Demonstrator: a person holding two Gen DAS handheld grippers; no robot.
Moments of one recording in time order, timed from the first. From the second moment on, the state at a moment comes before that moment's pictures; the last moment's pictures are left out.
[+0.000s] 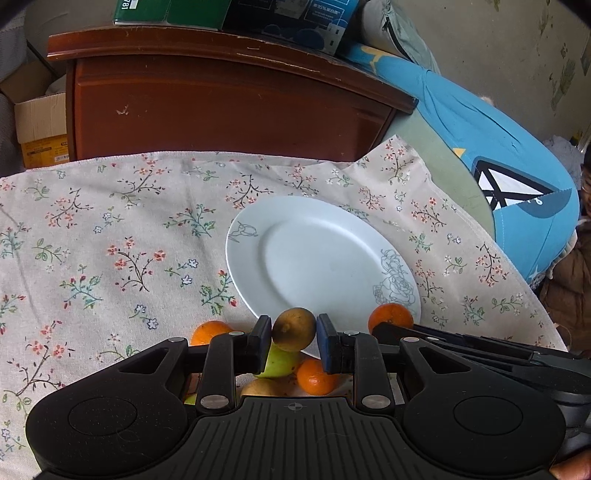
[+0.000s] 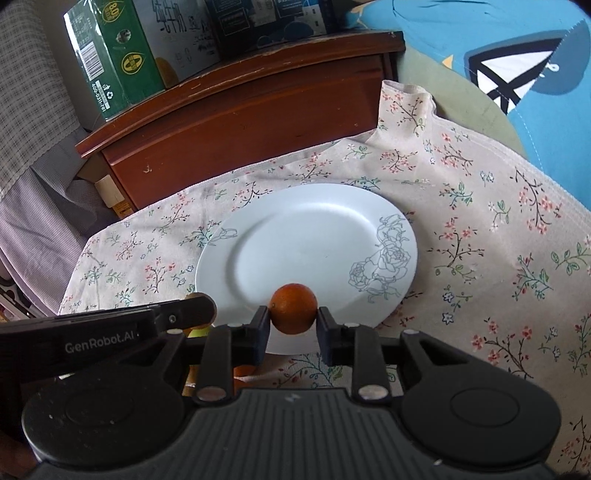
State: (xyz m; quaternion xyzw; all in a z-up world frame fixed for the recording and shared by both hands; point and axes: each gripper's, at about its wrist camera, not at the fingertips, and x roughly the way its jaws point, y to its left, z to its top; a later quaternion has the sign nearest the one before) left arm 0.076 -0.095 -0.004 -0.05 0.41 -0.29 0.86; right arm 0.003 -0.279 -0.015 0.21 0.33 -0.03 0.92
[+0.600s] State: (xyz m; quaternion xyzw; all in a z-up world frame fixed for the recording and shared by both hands) left arm 0.063 -0.119 0.024 0.03 0.37 -0.28 0.89; right arm 0.011 -0.284 -0.009 0.20 0.34 -0.06 0.92
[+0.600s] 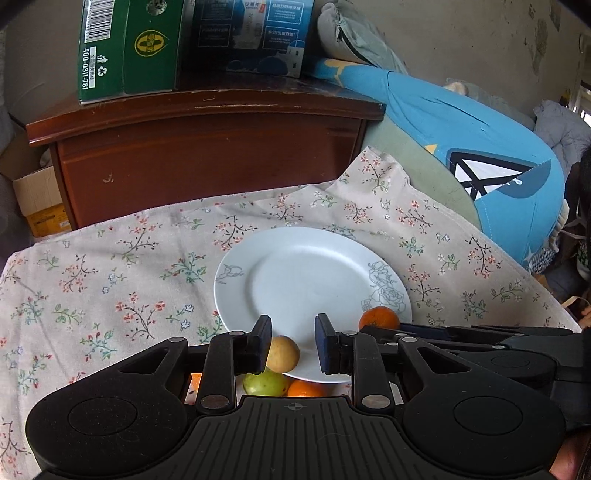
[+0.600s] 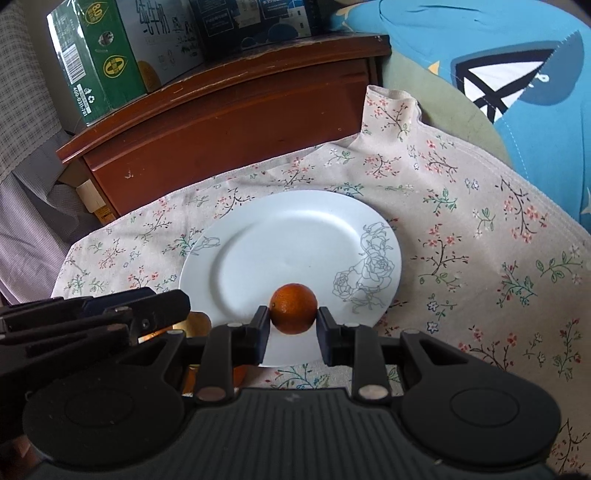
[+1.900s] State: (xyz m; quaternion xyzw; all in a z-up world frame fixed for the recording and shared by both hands) left arm 0.014 -0.032 0.126 0.00 0.37 -0.17 0.91; right arm -0.012 -0.268 0.025 0.18 0.40 0.05 0.90
